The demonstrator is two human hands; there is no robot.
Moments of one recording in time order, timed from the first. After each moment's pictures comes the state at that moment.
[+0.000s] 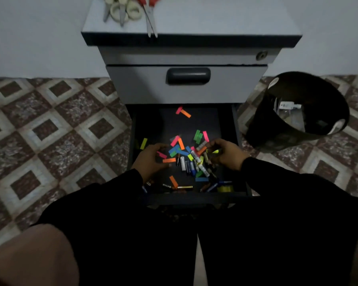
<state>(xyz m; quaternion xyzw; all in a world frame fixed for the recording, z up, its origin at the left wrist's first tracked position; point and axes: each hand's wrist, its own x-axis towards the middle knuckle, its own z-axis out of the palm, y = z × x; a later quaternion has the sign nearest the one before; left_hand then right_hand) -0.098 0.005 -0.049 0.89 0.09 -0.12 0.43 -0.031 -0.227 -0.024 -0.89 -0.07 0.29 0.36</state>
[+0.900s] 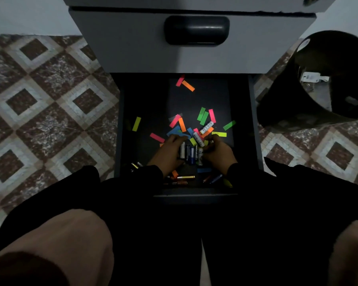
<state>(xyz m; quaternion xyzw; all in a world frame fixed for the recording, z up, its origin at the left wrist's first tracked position) -0.077 -0.038 -0.111 0.91 0.01 -0.22 0.35 -0.043 -0.195 -0.101 -0.87 0.08 0.30 0.38</state>
